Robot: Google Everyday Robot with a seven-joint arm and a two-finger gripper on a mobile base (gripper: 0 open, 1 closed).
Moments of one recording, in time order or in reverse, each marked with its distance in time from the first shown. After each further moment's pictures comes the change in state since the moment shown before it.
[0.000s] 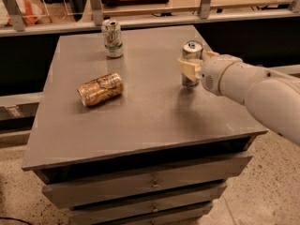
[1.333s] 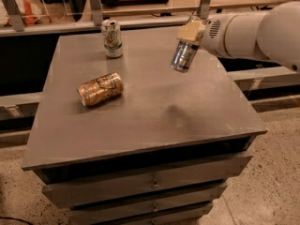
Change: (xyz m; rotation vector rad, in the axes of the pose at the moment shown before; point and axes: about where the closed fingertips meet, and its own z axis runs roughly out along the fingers) arm 0.061 0.005 0.005 -0.009 -0.184 0.641
